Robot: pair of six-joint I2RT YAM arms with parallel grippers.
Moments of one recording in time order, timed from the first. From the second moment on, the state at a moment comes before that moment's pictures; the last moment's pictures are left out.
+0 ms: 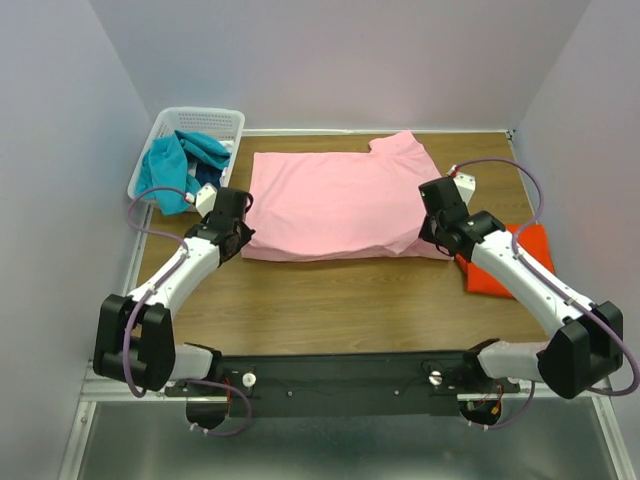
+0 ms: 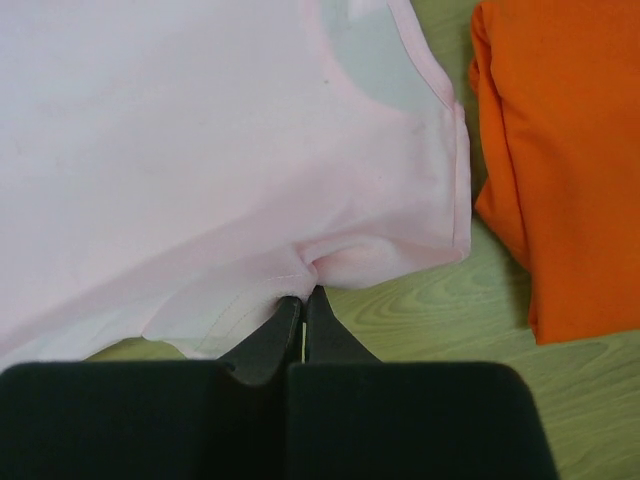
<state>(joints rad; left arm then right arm) -0.26 1.31 0.84 -0.41 -0.32 -0.89 0.46 1.27 1.03 -0.67 0.46 0.65</state>
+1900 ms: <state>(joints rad) -0.18 1.82 1.22 -0.39 -0.36 -0.79 0.25 2.01 1.54 -0.49 0.21 0.44</state>
